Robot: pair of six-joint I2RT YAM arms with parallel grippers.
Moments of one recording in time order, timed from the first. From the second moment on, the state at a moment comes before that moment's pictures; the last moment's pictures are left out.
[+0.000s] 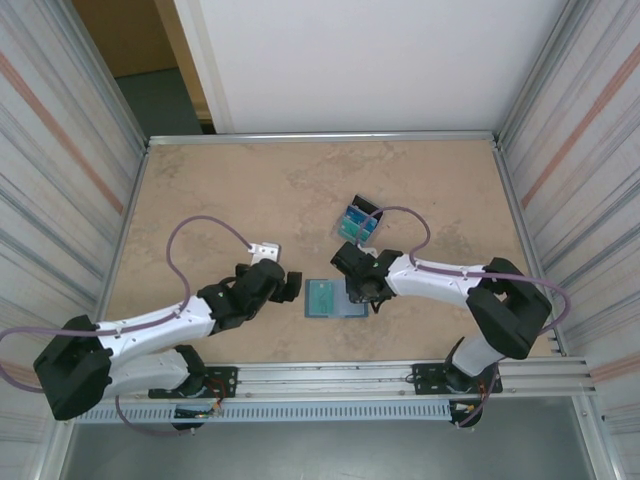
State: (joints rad) left arm -0.92 1.11 0.52 -0.20 -0.47 -0.51; right arm 0.89 1.54 0.86 -0.63 0.21 0.80
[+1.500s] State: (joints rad) left arm -1.07 1.42 0.60 -0.20 -0.41 -0.50; right arm 0.77 1.46 0.78 -0.37 -0.26 0.84
